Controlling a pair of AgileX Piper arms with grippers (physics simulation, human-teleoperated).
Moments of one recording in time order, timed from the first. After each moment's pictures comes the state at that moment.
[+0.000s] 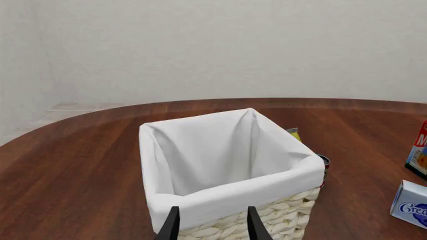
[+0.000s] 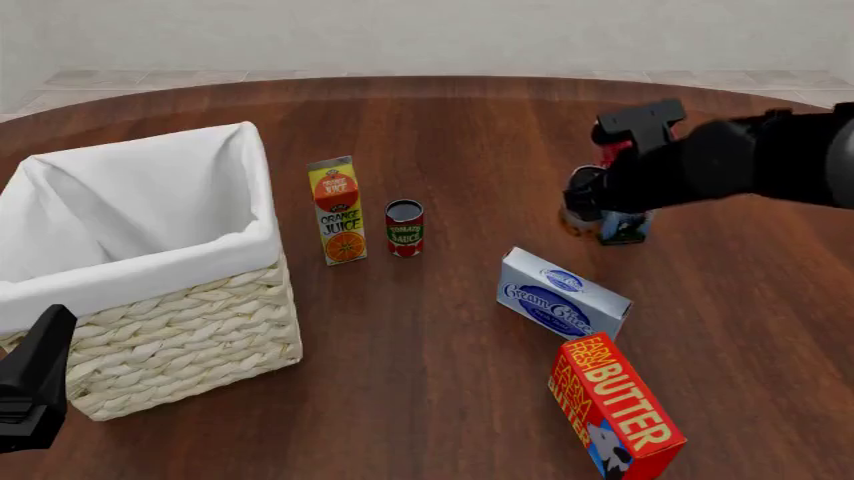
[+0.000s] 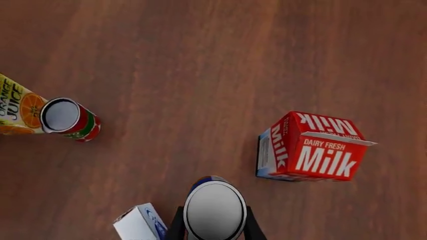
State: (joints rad) left arm 0.00 0.00 0.00 0.00 0.00; right arm 0.21 1.64 -1.05 0.26 -0.08
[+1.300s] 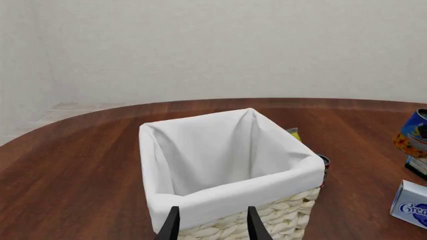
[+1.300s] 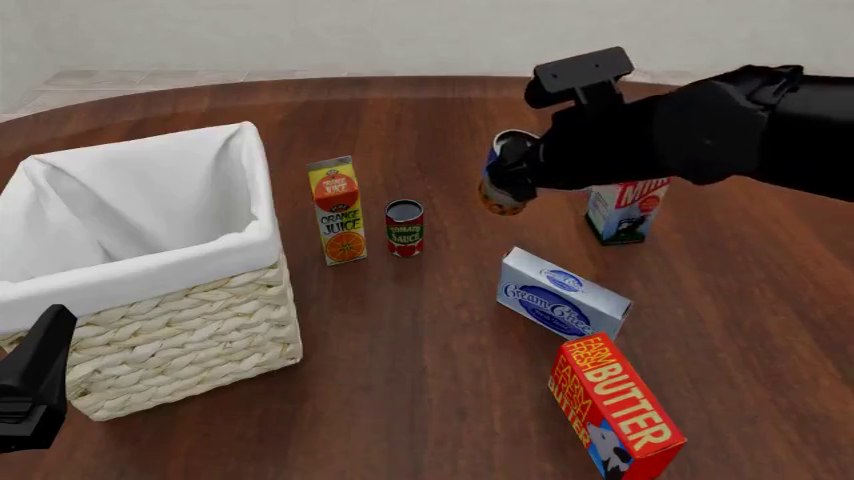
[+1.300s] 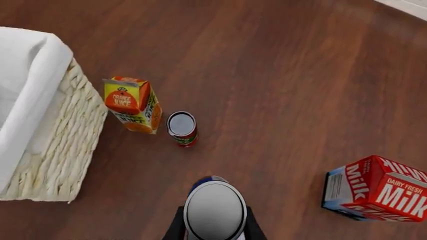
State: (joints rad) left arm 0.00 0.00 0.00 0.00 0.00; right arm 0.48 1.48 -1.10 0.34 -0.01
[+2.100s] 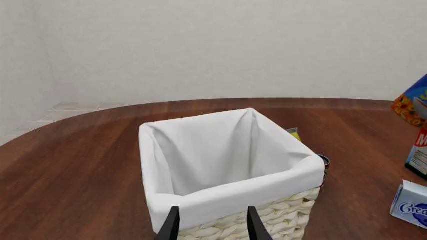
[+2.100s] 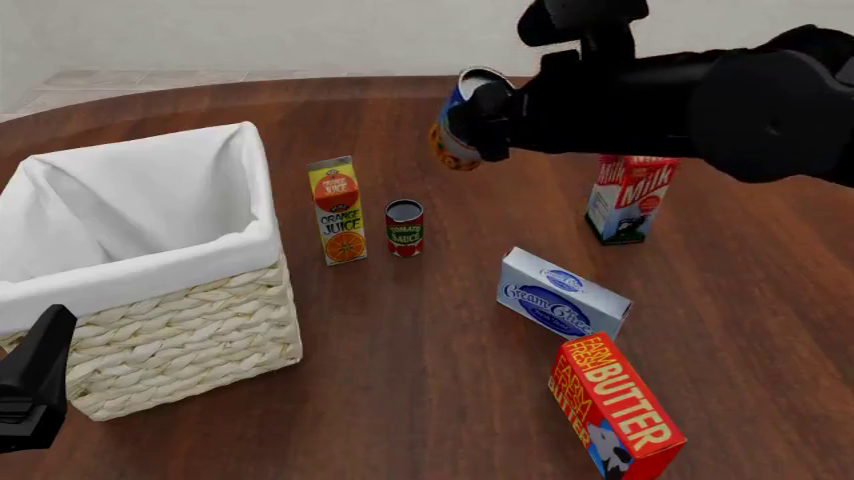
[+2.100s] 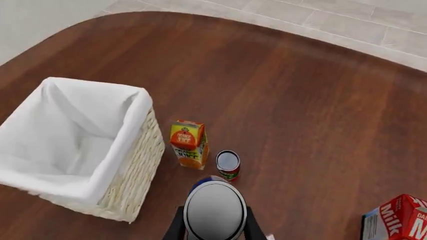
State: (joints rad) left arm 0.00 0.00 0.00 0.00 0.00; right arm 0.62 1.35 -1.11 0.25 0.08
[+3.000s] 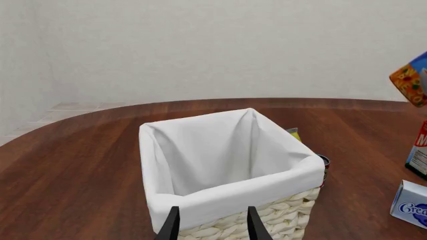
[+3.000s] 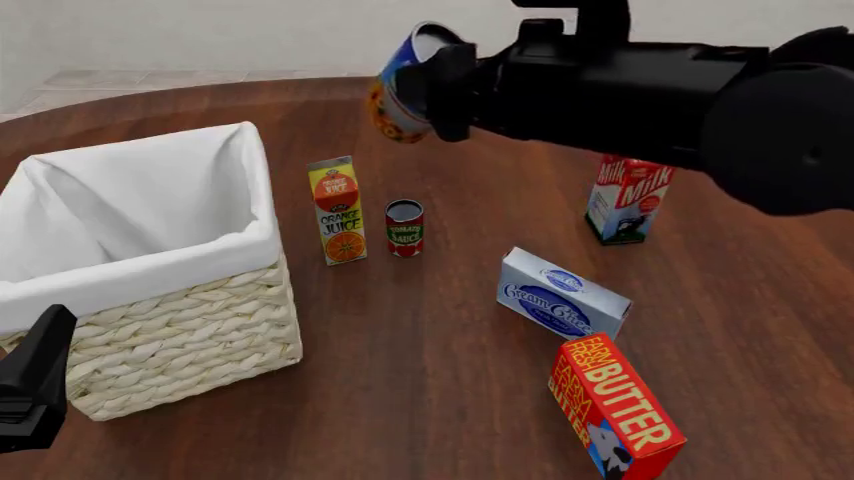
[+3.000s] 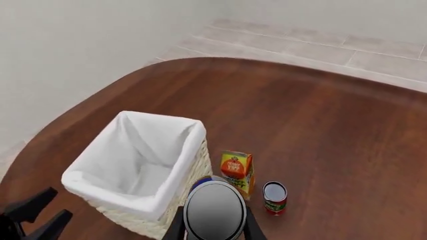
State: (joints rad) left arm 0.00 0.00 0.00 0.00 0.00; right arm 0.75 1.29 -1.08 0.10 0.18
